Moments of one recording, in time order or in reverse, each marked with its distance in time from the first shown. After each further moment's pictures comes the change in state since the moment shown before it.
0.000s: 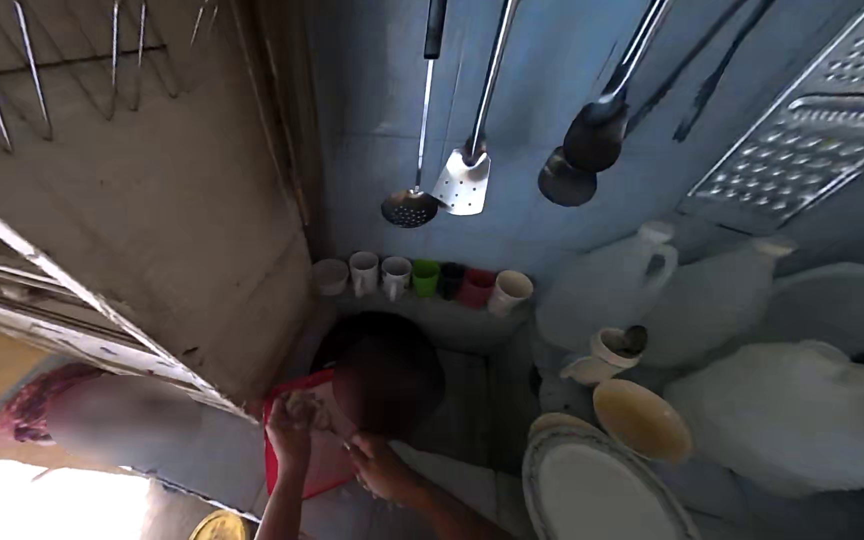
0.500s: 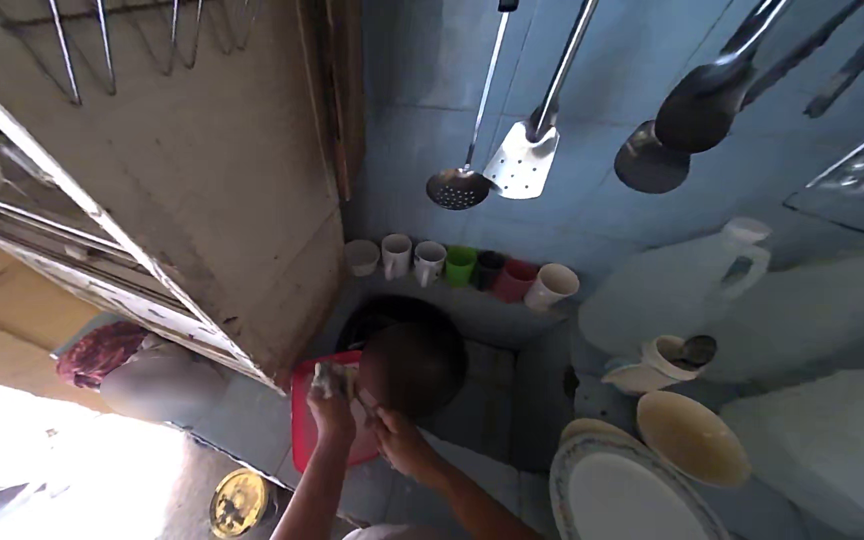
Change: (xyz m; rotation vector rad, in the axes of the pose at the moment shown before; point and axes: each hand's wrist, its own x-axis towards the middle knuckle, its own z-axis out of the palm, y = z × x) left_hand -0.008 0.030 0.033 -0.340 0.109 -0.284; right_hand 0.006 -0.012 -0.004 -0.034 0.050 -0.067
